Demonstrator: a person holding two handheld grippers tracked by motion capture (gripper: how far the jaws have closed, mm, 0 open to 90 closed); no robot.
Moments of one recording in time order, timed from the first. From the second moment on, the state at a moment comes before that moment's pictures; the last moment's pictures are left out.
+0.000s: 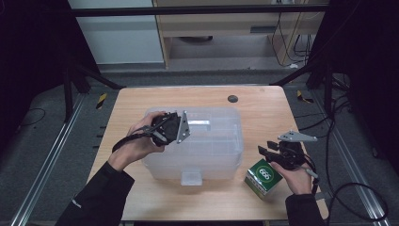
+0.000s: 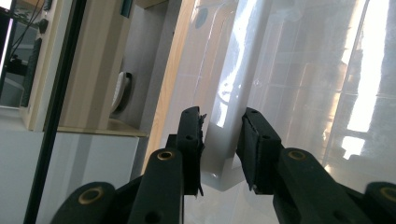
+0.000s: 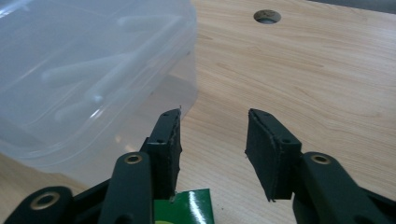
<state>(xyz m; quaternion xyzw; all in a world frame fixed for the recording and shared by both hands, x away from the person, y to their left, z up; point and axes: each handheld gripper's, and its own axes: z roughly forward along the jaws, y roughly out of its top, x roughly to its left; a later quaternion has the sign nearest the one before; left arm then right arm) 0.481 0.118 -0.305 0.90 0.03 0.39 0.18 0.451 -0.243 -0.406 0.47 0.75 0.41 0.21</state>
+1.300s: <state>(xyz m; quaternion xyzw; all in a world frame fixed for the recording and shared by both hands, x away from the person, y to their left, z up) 0.502 0.120 -0.287 0.88 0.06 0.42 0.19 0.439 -0.233 -0.409 0.44 0.77 0.45 0.15</state>
